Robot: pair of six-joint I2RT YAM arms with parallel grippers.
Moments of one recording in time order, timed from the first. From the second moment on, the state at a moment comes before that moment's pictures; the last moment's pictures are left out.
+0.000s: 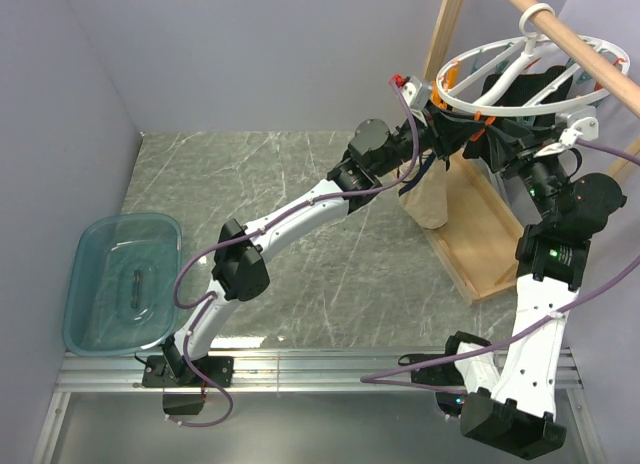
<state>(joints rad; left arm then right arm) -0.96 2.29 2.35 0.45 0.23 -0.47 -0.36 0.89 1.16 0.08 -0.70 0.08</state>
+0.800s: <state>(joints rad) -0.96 2.29 2.31 0.48 0.24 -0.40 -0.37 0.95 1.22 -0.03 -0.61 0.34</state>
